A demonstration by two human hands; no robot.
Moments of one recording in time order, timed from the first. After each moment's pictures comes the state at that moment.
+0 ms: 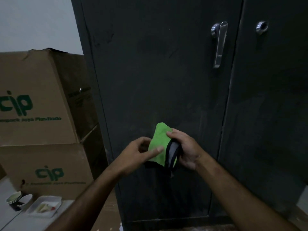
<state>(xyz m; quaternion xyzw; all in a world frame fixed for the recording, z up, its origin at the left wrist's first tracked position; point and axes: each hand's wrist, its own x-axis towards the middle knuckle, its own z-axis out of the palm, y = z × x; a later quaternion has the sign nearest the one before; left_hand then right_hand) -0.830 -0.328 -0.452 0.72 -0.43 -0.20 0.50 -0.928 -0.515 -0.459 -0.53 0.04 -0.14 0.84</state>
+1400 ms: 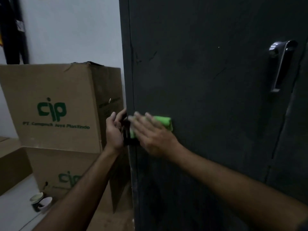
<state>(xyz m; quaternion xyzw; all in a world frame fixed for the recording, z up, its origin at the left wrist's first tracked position) -0.682 -0.293 -0.393 0.48 -0.25 -0.06 0.84 -0.757 -0.450 -0.401 -0.81 -0.21 -0.45 -0.31</state>
